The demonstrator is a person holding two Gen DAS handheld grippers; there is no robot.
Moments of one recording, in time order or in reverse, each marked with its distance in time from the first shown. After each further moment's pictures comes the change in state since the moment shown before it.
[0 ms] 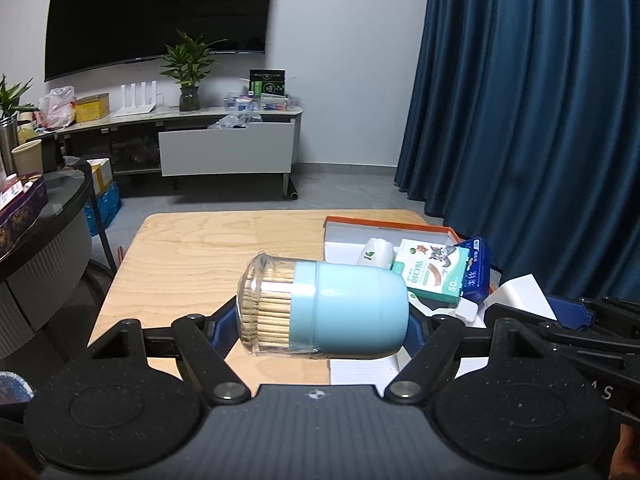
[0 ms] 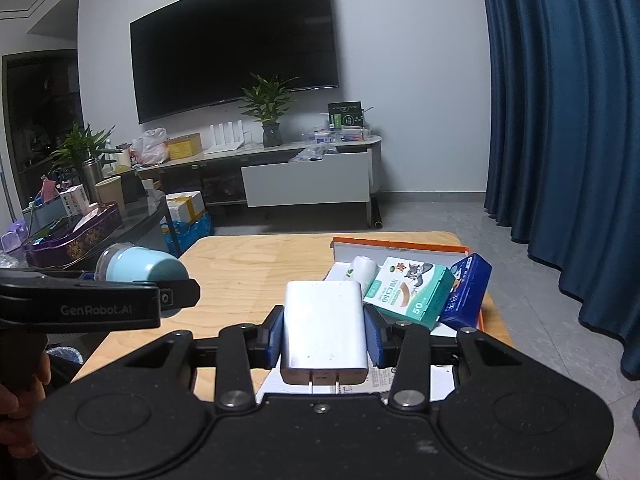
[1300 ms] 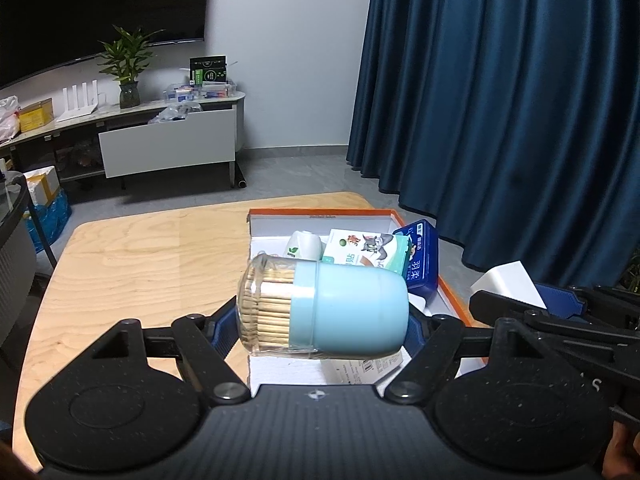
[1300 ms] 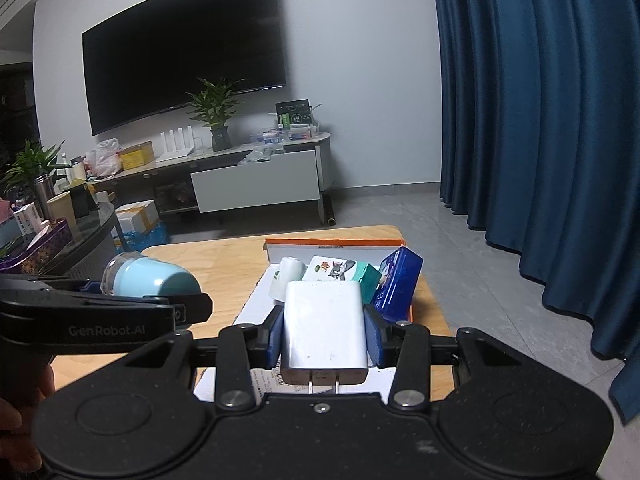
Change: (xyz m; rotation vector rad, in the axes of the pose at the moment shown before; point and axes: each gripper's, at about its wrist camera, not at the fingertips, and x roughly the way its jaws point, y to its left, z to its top) left arm 0.038 -0.044 0.008 0.084 0.057 -0.123; right arm 0.006 -0.050 0.000 0.069 0.006 -0.119
